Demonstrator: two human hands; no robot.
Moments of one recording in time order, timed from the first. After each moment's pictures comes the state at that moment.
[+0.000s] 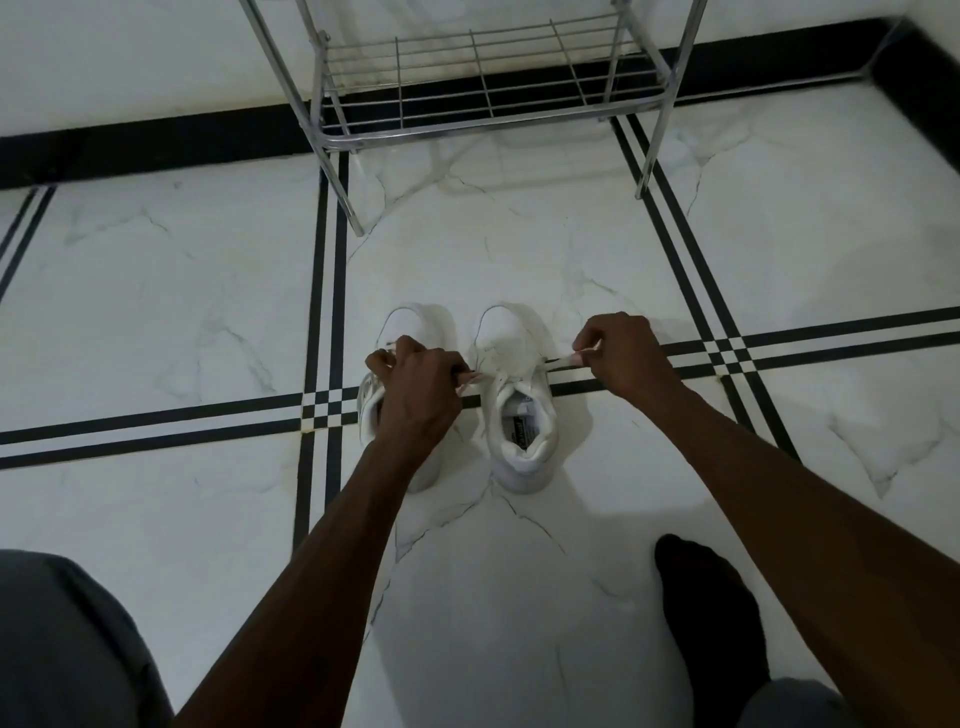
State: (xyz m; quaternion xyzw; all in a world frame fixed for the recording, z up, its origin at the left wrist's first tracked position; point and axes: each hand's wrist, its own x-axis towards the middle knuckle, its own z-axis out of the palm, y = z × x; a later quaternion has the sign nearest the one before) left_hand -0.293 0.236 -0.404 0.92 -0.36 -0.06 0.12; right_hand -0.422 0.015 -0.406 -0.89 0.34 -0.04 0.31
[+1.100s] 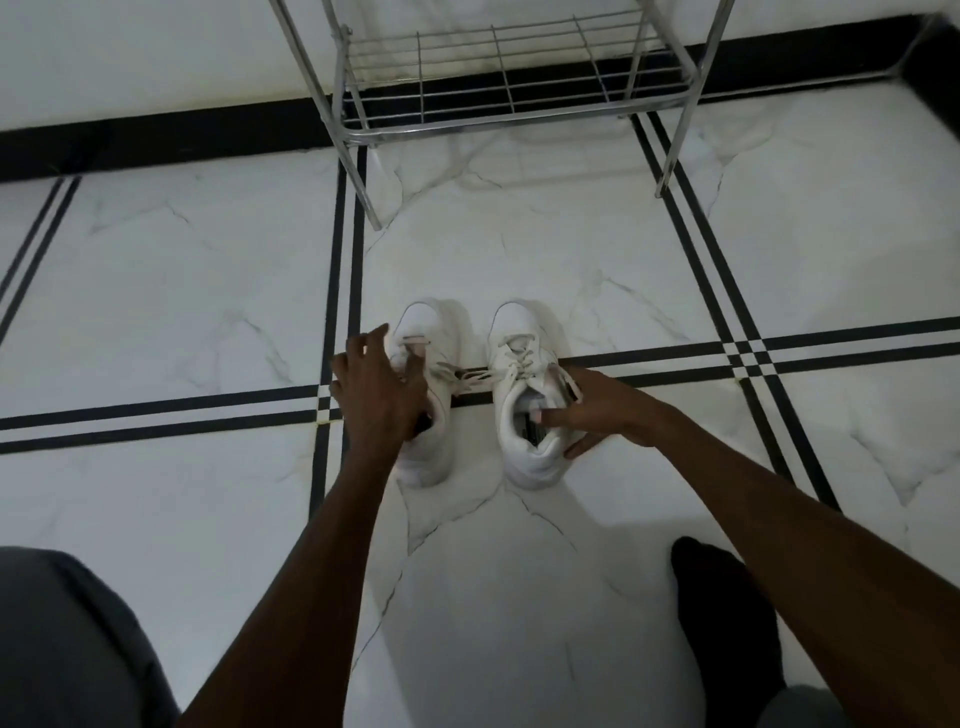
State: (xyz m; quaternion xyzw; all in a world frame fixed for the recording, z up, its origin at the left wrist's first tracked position) left_hand -0.275 0.277 -0.405 0.95 -0.14 -0.05 0.28; right_hand -0.433 0.063 -0.406 -0.71 0.28 0.19 0.62
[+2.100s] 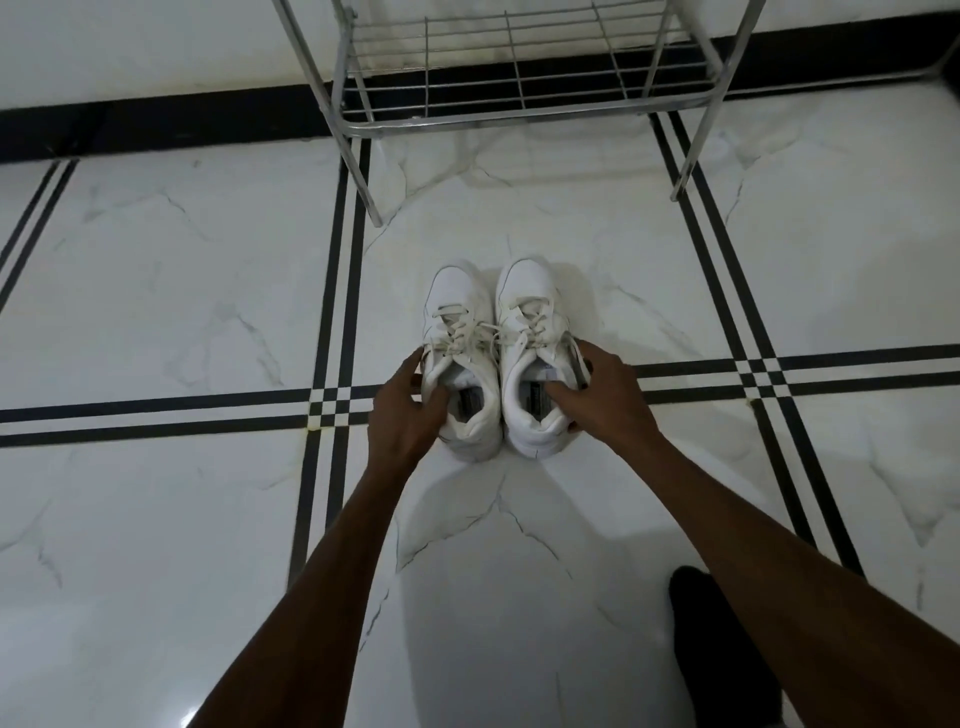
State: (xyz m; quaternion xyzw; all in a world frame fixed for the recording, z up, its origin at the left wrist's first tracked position) left_hand -0.293 0.268 -0.414 0.86 -0.11 -0.21 0.45; right_hand -0.413 0.062 -0.421 -0.84 0.32 -0.08 0.44
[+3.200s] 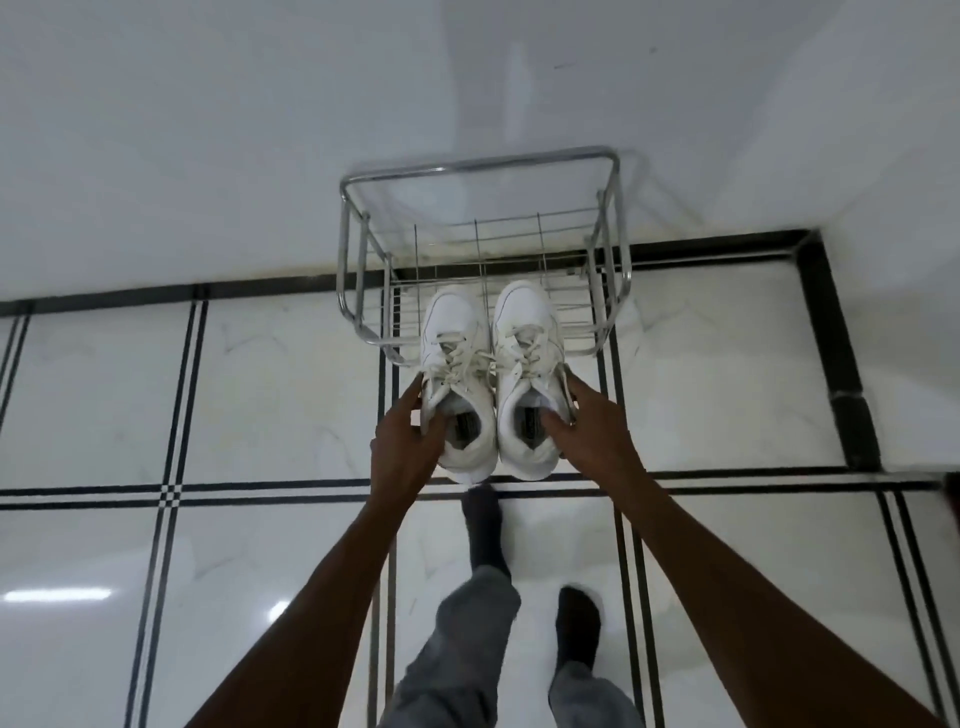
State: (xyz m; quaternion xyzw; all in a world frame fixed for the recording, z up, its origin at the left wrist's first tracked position) left_hand -0.226 0.118 0.075 0.89 -0.07 -0.25 0.37; right_hand -0.346 -0.082 0.074 -0.80 0.35 0.03 0.49
